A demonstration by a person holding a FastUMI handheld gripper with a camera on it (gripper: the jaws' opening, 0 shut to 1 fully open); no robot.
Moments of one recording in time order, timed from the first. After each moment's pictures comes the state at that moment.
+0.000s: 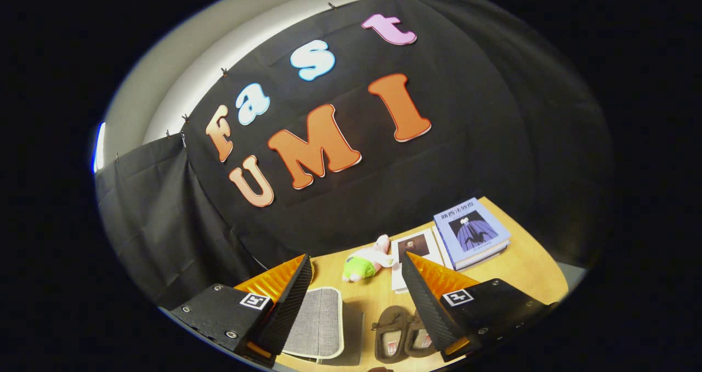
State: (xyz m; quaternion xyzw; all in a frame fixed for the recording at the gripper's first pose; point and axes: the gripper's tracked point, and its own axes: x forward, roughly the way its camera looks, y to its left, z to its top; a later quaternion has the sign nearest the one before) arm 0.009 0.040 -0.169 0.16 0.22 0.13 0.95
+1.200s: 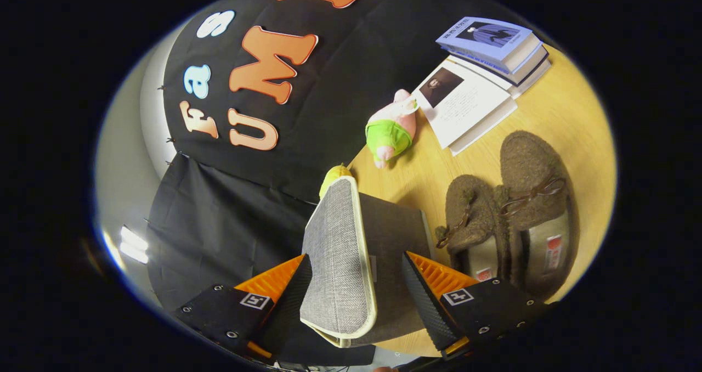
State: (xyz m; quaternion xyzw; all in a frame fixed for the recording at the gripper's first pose) arm -0.055 0.148 -0.374 0.37 0.45 0.24 0.78
